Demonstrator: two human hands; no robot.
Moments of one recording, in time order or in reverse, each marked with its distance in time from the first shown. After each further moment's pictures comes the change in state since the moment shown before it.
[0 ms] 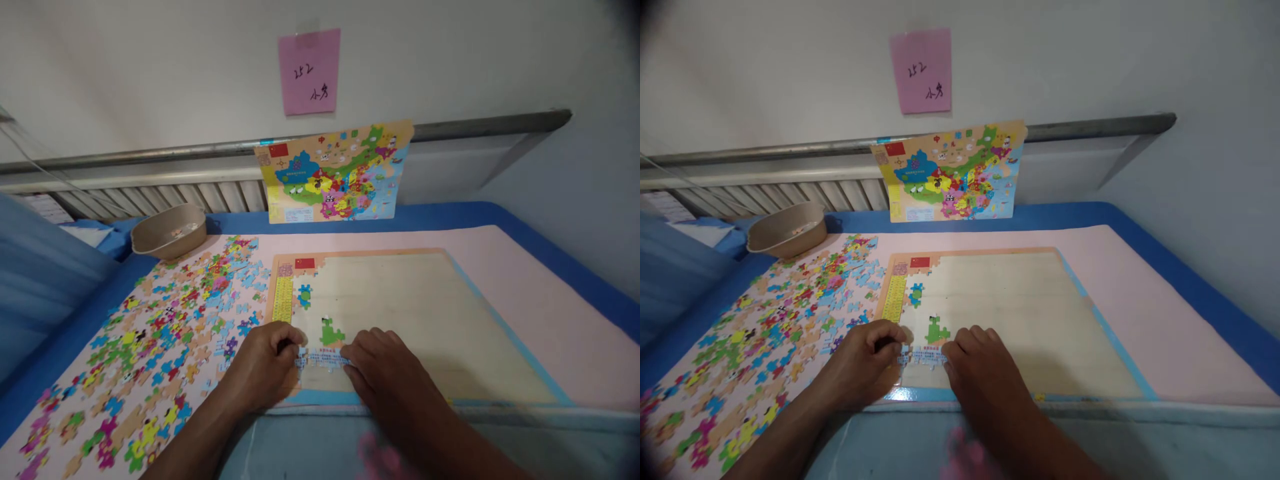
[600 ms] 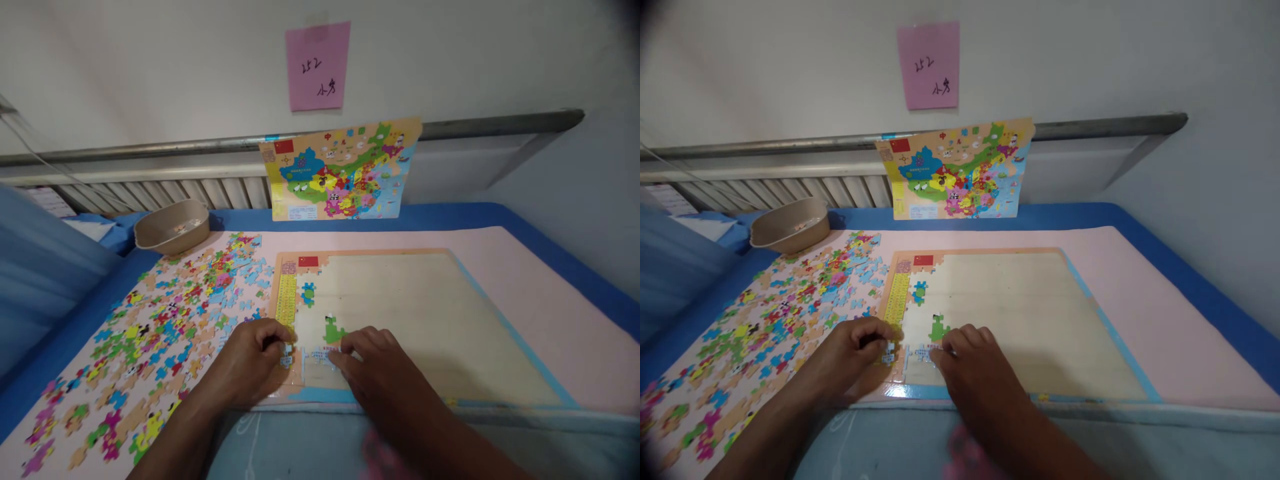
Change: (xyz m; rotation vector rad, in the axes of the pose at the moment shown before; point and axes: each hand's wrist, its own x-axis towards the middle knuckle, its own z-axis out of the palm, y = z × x) left_hand -0.006 -0.015 -0.023 -0.018 -0.019 -0.078; right_hand 0.005 -0.004 0.006 -0.032 -0.005 -0.139
